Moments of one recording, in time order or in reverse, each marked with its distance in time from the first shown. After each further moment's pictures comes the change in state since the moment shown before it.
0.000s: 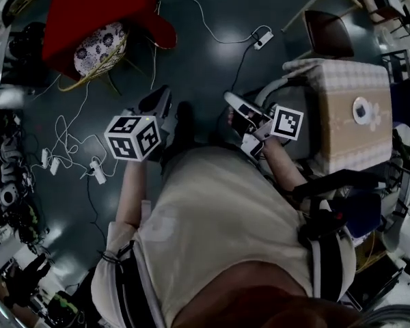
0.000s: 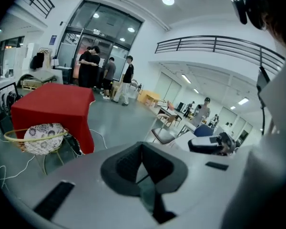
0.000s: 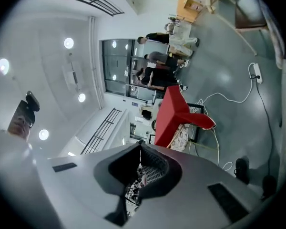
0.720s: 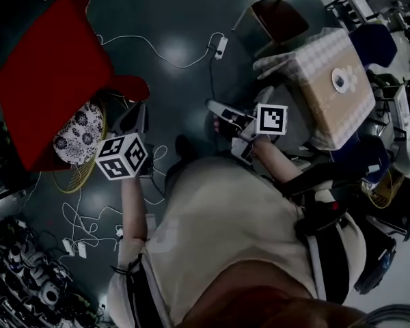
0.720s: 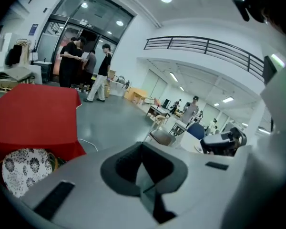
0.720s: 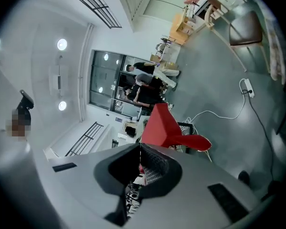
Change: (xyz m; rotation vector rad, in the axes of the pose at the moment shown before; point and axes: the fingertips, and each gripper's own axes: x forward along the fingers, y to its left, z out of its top) left arm 0.118 0.147 0.121 0.092 0.044 -0.189; right arm 0.128 -0.032 0.103 0.004 -0.220 -0.221
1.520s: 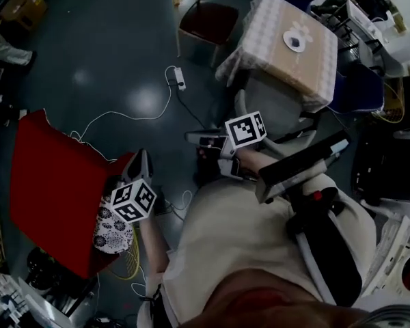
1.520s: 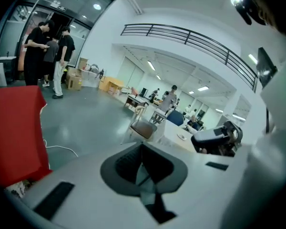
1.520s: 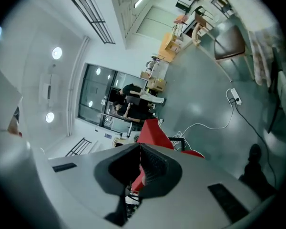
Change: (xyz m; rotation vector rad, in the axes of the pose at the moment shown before) left arm 0.100 -0.023 0.036 0.157 0.152 -0.281; right arm 0.015 -0.032 0.050 0.095 -0.211 -0.145
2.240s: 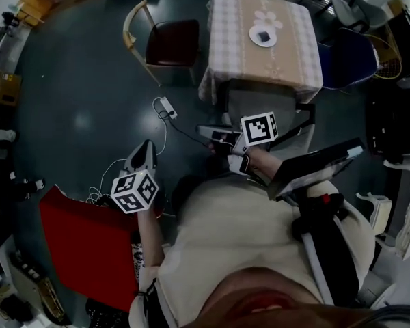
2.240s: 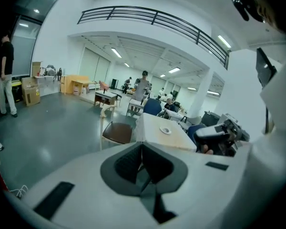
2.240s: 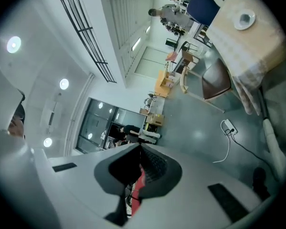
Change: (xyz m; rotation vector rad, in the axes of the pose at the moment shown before) left arm 0.189 -0.126 0.109 0.325 0.138 -0.250; right arm -0.136 -0.051 0.168 0.036 -0.432 0.028
